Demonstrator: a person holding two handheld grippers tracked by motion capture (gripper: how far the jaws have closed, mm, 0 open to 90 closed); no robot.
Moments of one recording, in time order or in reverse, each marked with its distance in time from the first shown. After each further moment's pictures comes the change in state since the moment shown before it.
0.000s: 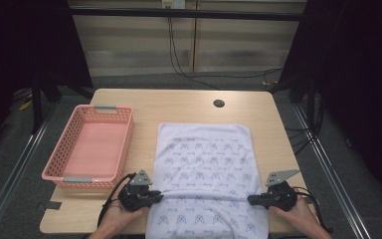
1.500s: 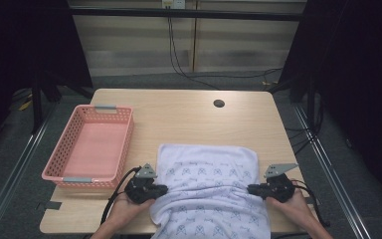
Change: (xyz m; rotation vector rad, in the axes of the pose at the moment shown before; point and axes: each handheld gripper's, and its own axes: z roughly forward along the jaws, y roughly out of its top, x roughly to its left) left arm 0.001 0.014 0.014 -0.013 -0.006 0.003; right arm -0.014 0.009 0.004 -0.032 -0.098 0.001
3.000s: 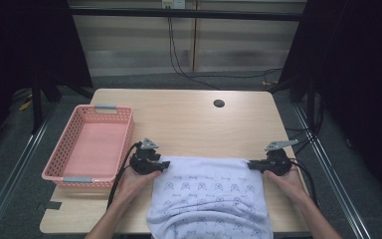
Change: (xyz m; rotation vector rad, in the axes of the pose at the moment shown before) left arm 0.074 0.048 0.030 -0.097 0.199 -0.103; right arm -0.070 0.034 0.017 -0.083 -0.083 0.115
